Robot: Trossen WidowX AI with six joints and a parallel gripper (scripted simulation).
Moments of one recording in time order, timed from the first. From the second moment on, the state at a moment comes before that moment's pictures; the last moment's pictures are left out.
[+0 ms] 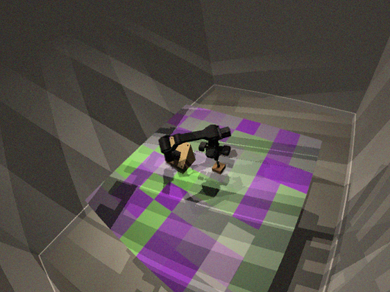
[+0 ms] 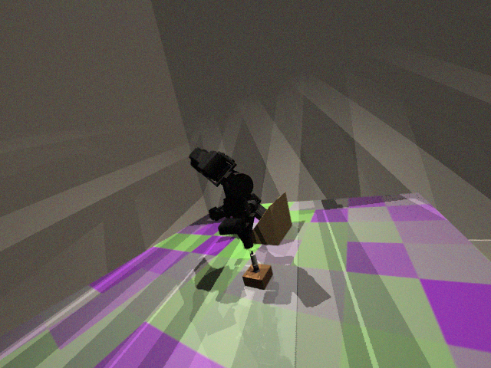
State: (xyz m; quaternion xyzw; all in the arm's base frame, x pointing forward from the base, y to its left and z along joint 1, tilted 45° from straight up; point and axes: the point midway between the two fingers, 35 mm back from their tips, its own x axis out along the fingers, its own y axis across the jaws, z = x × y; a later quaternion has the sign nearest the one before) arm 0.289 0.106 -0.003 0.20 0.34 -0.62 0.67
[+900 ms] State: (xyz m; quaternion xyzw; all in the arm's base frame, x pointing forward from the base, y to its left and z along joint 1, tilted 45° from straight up) arm 0.293 0.097 -0.024 0.21 0.34 -0.62 0.67
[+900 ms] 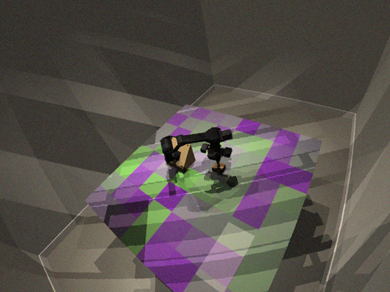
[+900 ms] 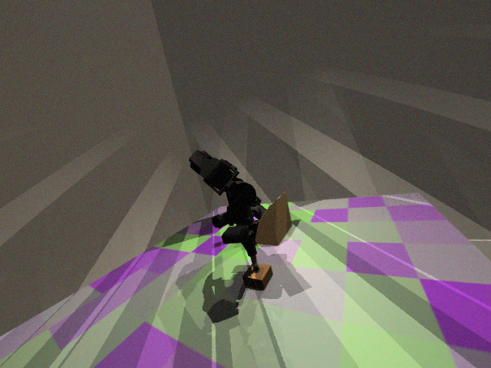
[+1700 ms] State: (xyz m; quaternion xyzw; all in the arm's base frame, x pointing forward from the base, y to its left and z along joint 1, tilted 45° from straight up) arm 0.291 0.071 -0.050 0.20 0.34 -0.63 0.67
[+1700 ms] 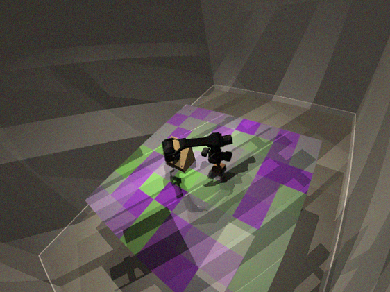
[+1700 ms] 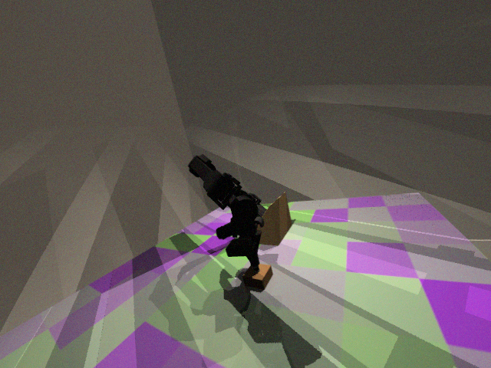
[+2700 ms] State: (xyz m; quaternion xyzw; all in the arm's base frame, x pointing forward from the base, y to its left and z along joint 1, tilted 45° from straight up) arm 0.292 0.123 0.001 0.20 0.35 -0.62 0.68
